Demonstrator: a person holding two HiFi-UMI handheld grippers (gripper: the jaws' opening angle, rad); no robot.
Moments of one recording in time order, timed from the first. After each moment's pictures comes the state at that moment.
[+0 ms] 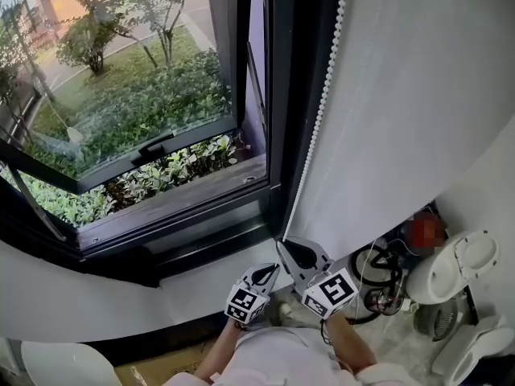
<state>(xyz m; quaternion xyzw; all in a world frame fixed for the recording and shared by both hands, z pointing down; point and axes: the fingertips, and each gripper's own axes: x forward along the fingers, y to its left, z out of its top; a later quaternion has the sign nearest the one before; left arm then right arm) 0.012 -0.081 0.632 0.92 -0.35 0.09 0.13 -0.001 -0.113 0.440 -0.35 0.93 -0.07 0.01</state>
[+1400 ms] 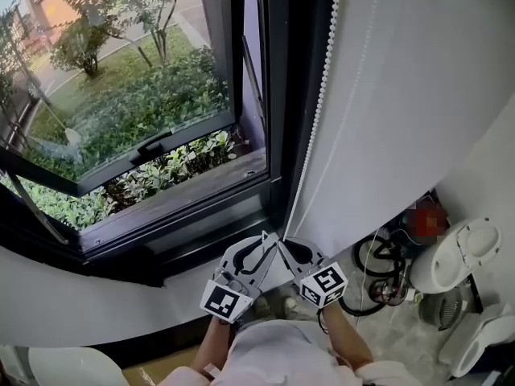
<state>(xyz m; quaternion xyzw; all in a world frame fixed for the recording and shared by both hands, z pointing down) -0.025 -0.095 0.429 0.93 -0.36 -0.05 -0.03 0.000 -0.116 0.524 -0.38 0.92 -0.11 -0.02</state>
